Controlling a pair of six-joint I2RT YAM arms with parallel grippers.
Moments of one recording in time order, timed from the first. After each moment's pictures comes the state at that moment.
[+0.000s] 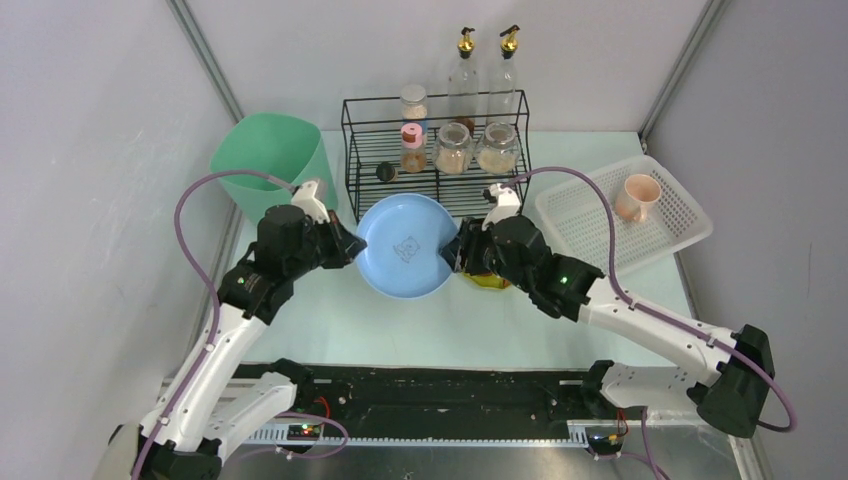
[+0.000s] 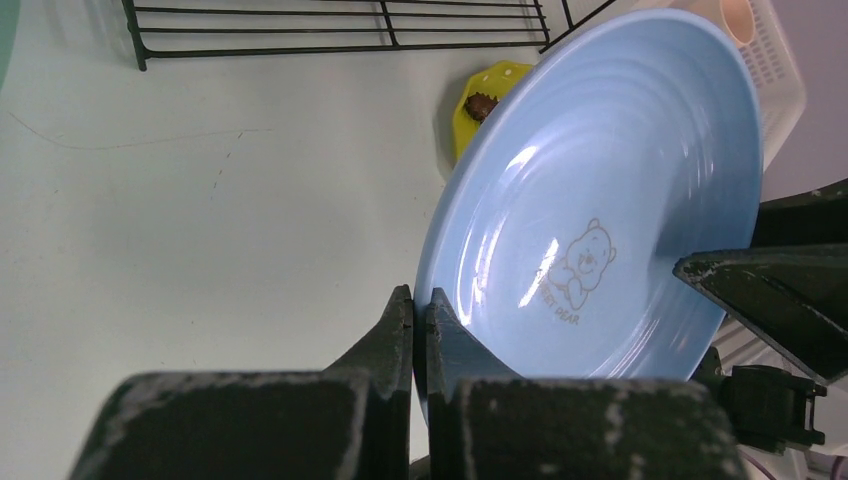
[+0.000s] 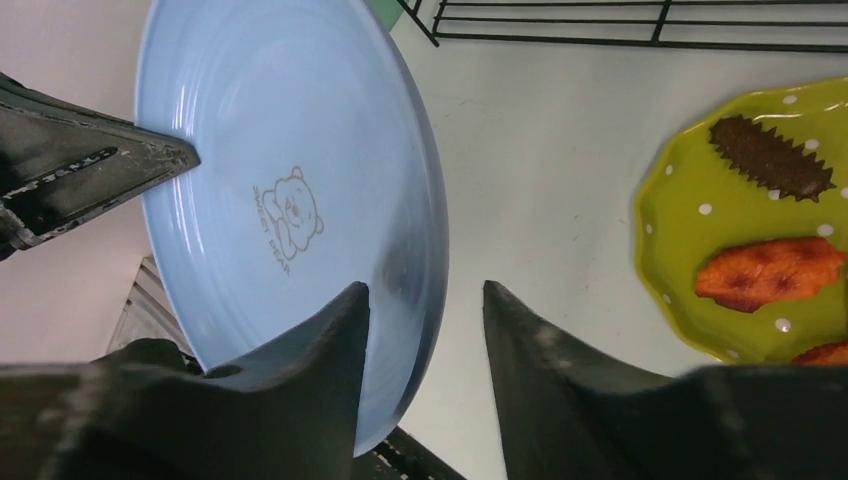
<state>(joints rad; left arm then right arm) -0.38 0.84 0.92 -0.57 0.15 -0.50 0.93 1.14 0.97 -0.21 0.20 0.64</state>
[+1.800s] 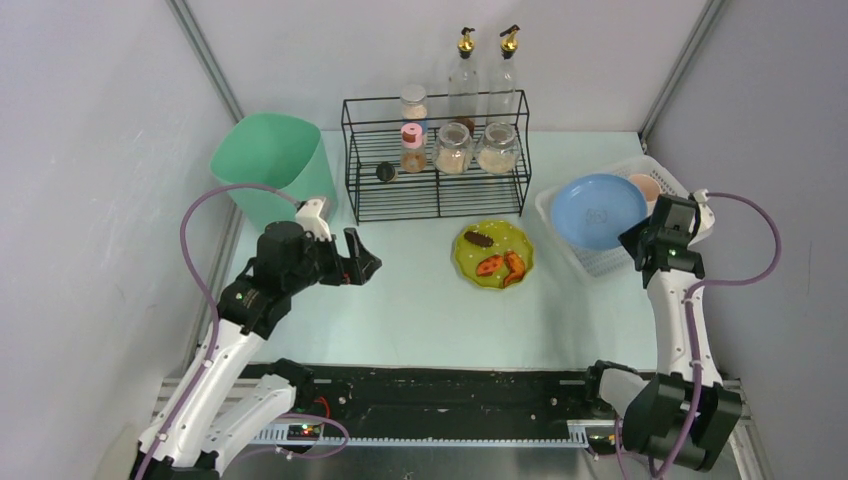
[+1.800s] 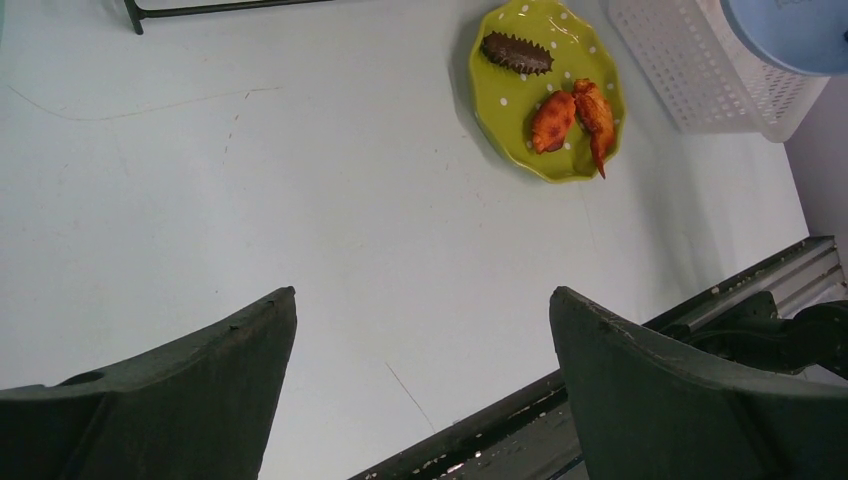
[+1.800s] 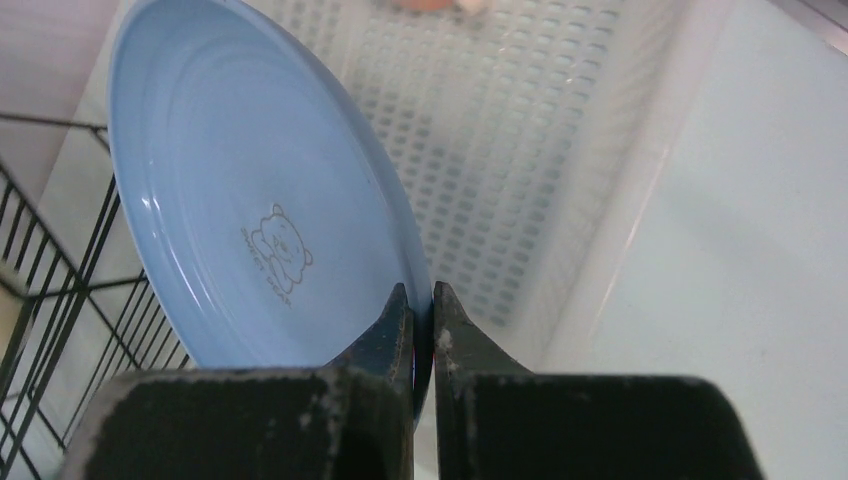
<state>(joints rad) -0.38 0.75 0.83 -0.61 0.19 -0.39 -0.24 1.03 0.86 -0.49 0.11 0.67</state>
